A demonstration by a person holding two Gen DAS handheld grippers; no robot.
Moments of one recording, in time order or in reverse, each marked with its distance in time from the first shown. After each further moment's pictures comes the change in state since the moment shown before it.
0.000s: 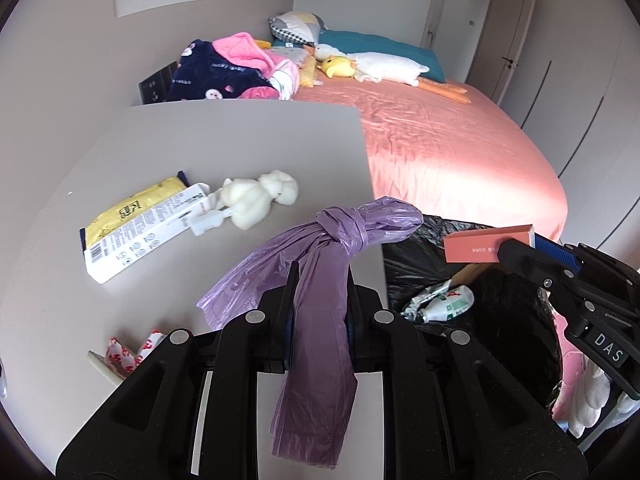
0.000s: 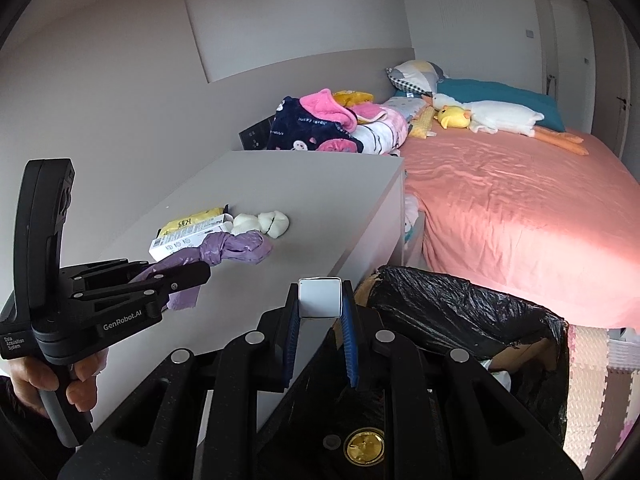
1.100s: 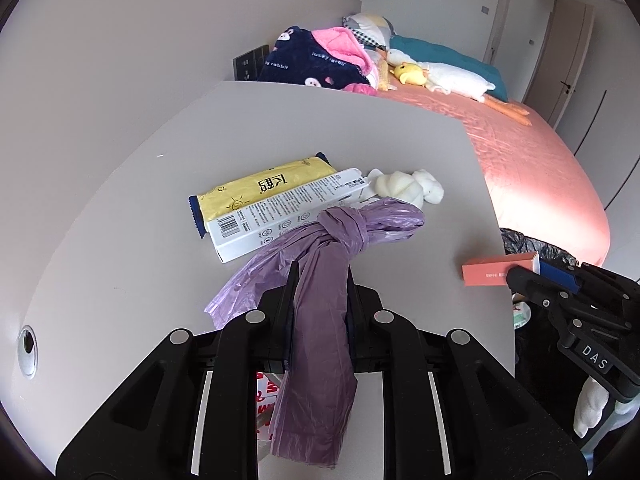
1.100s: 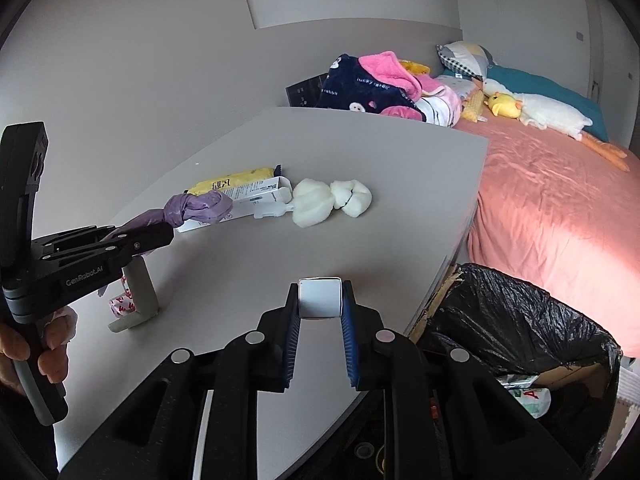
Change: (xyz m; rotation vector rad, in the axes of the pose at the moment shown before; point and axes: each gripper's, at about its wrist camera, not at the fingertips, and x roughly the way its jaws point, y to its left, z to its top) left arm -0.018 0.107 -0.019 -0.135 -0.002 0.170; right arm 0.080 0.068 0.003 -0.110 0.121 0.094
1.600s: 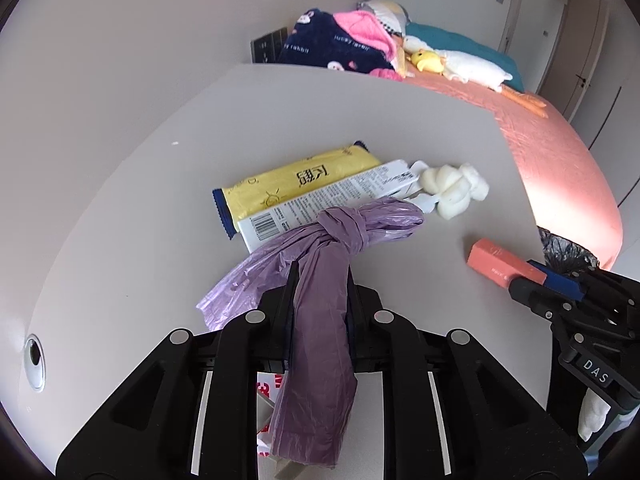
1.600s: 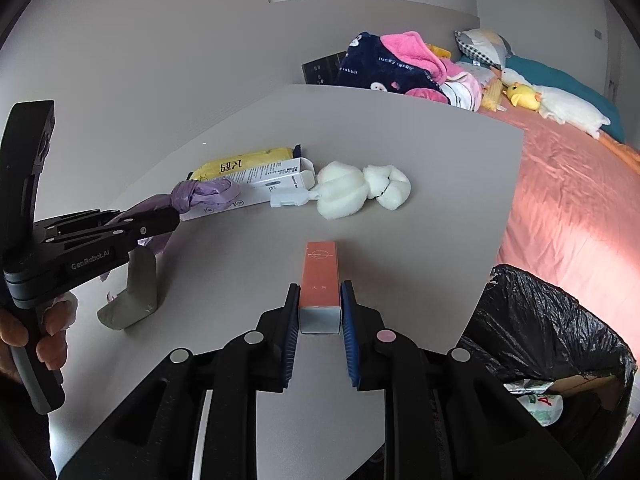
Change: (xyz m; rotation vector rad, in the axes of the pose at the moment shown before) left arm 0.018 0.025 0.004 -0.005 0.045 0.046; right arm 0.035 0.018 0.006 -0.024 0.071 0.034
